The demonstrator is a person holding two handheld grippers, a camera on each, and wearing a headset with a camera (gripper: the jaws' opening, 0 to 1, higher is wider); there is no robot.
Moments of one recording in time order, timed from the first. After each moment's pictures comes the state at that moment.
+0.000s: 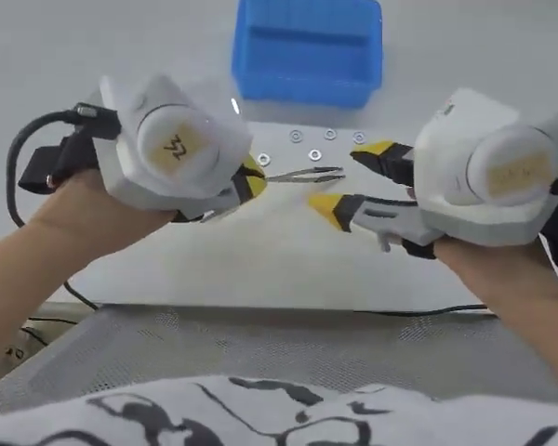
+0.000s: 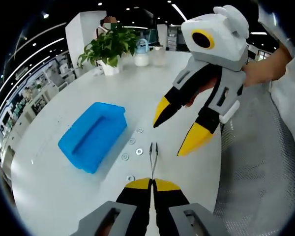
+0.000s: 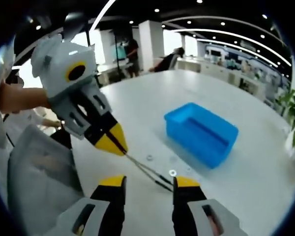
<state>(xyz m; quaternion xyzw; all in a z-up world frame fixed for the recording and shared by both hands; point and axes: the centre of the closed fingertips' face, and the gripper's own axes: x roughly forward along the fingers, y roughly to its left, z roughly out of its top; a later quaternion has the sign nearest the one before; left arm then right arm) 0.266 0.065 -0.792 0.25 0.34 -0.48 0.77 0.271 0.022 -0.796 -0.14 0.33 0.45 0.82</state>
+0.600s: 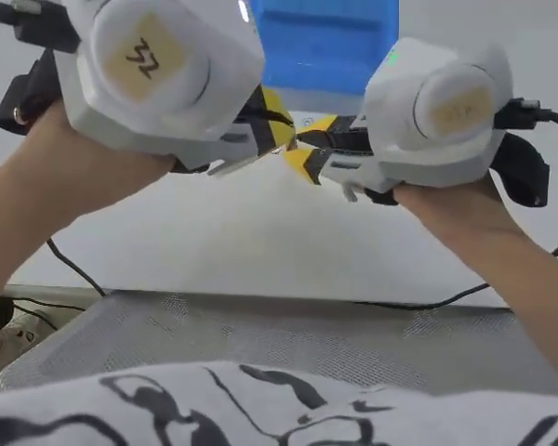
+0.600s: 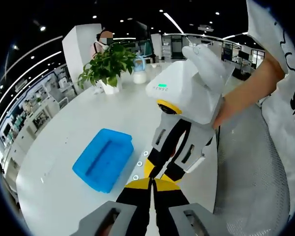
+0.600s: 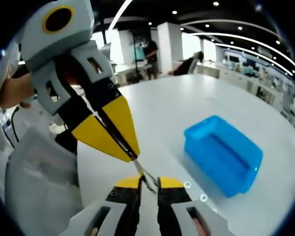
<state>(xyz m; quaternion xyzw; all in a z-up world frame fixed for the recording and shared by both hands) 0.279 0.054 -0.743 0.26 0.28 -0.50 0.77 0.286 0.071 -0.799 -0.14 0.31 0.52 0.78</state>
